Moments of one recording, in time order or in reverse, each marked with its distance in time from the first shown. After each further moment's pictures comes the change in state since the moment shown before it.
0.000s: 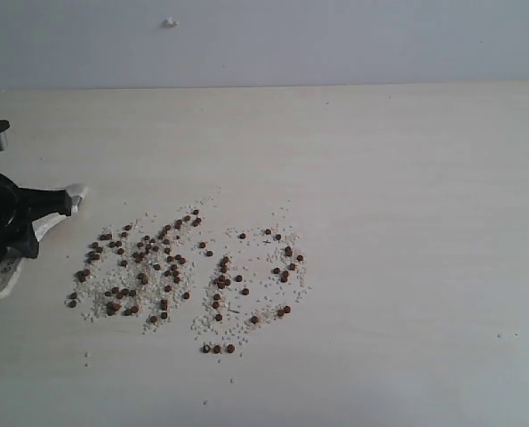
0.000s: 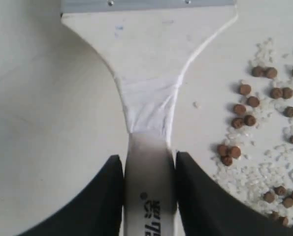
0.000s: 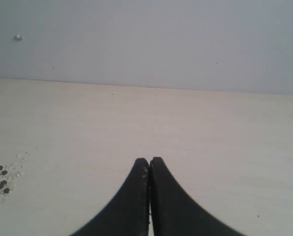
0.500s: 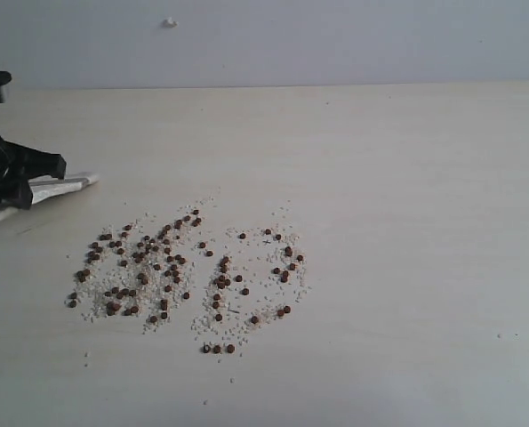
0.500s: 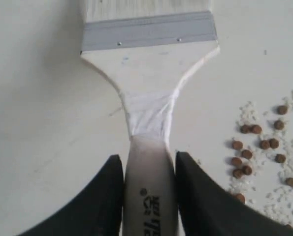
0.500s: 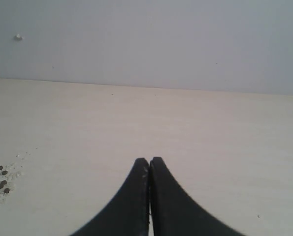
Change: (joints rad) left arm 0.005 -0.004 -0.126 0.109 0.010 0.088; right arm 0.000 0.000 0.000 0.000 0.000 0.000
